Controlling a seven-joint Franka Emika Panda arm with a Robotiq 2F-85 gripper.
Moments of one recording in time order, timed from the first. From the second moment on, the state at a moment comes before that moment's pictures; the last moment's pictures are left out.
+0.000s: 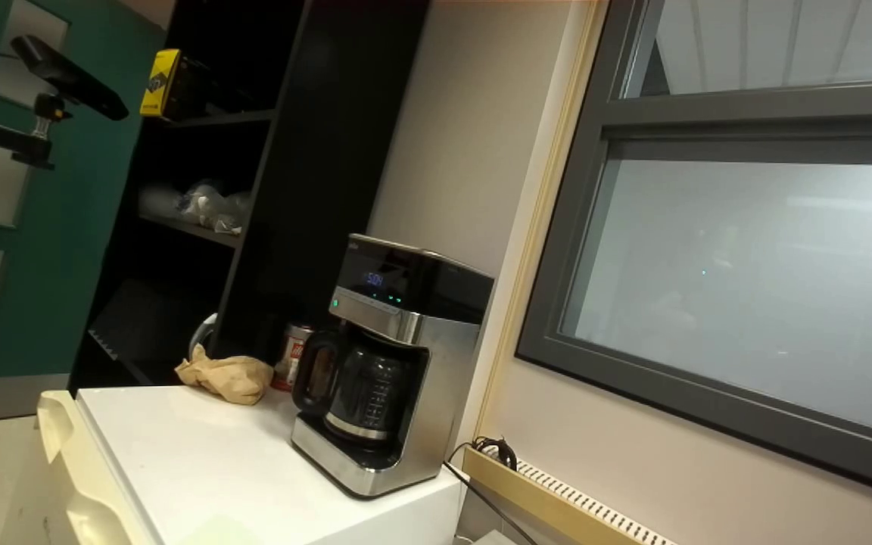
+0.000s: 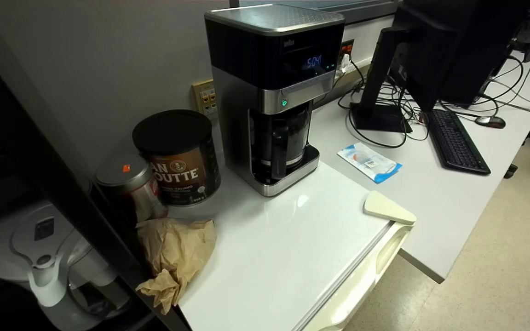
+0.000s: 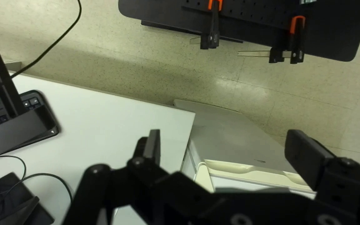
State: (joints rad) arm -0.05 -0.63 -0.34 -2.33 -0.18 1.63 -0.49
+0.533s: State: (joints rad) arm -0.03 -0.36 -0.27 -2.25 -0.28 1.80 -0.60
